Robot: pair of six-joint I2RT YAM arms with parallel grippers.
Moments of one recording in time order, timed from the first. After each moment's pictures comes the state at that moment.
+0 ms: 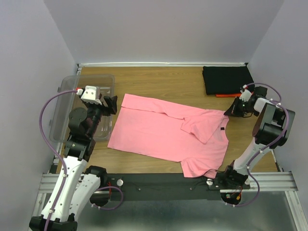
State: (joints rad) left arm -0.20 0.64 0.72 -0.05 0.03 -0.11; right arm -0.41 1.87 1.13 -0.44 -0.63 -0.07
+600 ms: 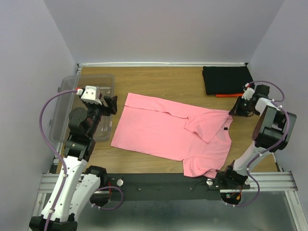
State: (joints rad) left arm -0.20 0.64 0.72 -0.05 0.03 -0.11; right arm -0.41 1.82 1.13 -0.44 -0.48 -0.10
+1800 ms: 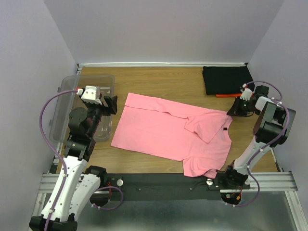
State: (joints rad) left arm -0.20 0.65 0.72 -0.05 0.03 -0.11; right arm -0.43 1.90 1.18 -0.46 -0.57 -0.21
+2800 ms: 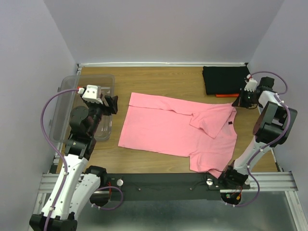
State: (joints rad) left arm -0.20 0.67 0.72 -0.05 0.03 -0.11; right arm -0.43 1.90 1.31 -0.49 -0.54 -0.25
